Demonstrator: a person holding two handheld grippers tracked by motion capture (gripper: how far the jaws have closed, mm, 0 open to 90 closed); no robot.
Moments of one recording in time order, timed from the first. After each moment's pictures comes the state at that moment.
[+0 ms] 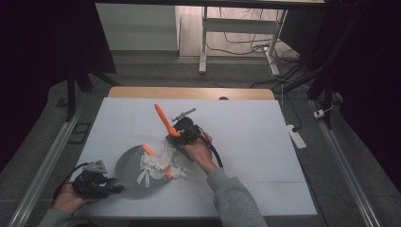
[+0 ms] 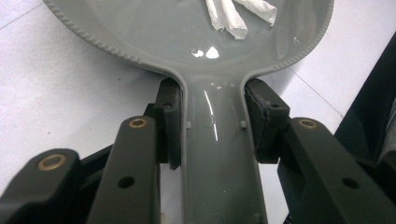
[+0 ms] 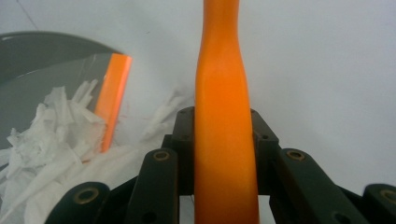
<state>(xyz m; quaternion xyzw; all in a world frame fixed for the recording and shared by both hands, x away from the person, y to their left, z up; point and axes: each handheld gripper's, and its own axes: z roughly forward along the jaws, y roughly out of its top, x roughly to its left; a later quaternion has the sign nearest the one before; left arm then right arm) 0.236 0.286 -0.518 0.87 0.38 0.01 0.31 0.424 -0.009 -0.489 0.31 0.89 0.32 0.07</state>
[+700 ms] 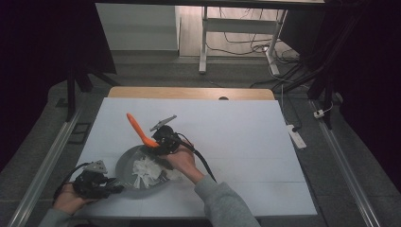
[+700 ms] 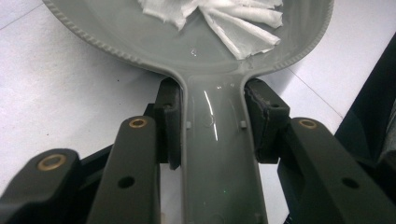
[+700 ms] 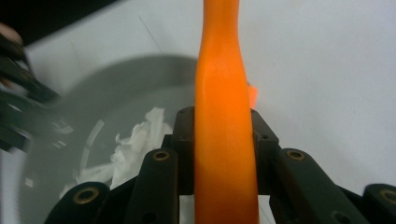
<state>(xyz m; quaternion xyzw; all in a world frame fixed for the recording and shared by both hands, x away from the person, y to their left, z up) 0.236 0.285 -0.518 0.87 0.38 0.01 0.31 0.382 0.040 -0.481 0.24 0.90 0.38 0.00</state>
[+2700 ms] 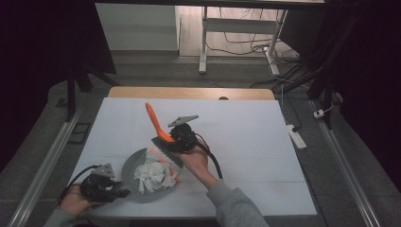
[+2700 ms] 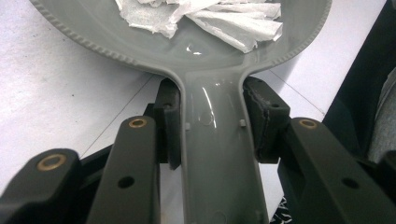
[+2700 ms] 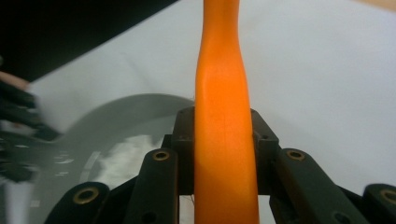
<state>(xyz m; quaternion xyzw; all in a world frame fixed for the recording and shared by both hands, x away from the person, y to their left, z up) 0.234 0.266 -0.520 0.89 0.35 0.00 0.30 0.374 -0.011 -0.457 0.28 0.86 0.42 0.06</state>
